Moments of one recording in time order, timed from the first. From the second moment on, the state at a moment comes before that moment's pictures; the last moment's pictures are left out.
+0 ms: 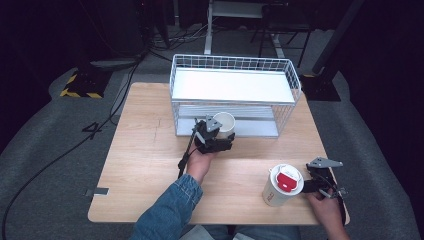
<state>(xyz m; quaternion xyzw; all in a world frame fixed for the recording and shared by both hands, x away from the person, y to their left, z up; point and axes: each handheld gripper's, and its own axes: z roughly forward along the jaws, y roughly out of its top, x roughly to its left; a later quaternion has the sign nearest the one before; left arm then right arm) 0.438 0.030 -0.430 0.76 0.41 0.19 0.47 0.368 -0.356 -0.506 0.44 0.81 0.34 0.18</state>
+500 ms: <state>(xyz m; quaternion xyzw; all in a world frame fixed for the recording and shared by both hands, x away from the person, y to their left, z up) 0.475 0.019 -0.436 0.75 0.42 0.21 0.47 0.368 -0.356 -0.506 0.44 0.81 0.34 0.18</state>
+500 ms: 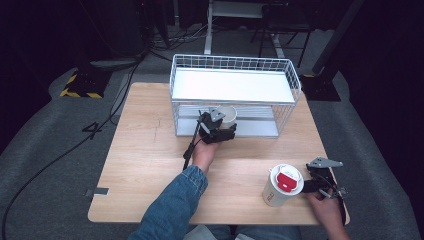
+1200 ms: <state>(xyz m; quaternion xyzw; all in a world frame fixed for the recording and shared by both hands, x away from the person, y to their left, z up) 0.503 0.005 -0.456 0.72 0.43 0.25 0.48 0.368 -0.356 -0.506 0.44 0.81 0.34 0.18</state>
